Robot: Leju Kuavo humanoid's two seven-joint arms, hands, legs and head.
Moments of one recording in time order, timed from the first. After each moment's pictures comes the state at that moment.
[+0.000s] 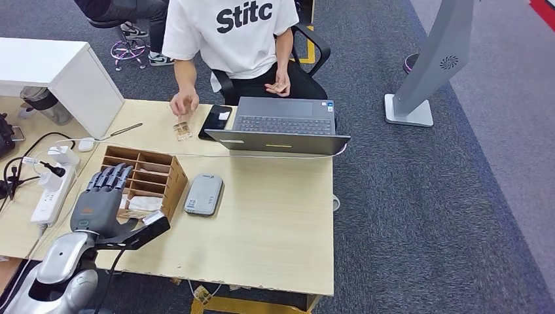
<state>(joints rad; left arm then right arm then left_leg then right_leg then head) 0.02 0.45 -0.04 -1.66 -1.16 0.04 0.17 -0.03 0.10 0.19 -0.17 0.32 -0.17 0.22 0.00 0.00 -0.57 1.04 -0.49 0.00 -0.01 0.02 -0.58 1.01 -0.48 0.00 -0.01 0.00</state>
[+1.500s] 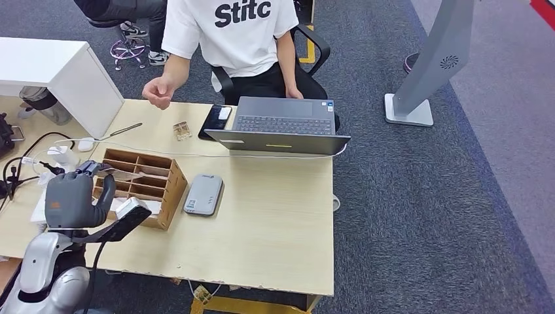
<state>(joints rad) 0.04 0.42 0.04 -1.77 -1.00 0.37 0.05 -0.02 0.10 0.18 -0.17 0.33 -0.17 0.19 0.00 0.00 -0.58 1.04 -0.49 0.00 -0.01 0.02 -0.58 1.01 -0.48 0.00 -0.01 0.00</state>
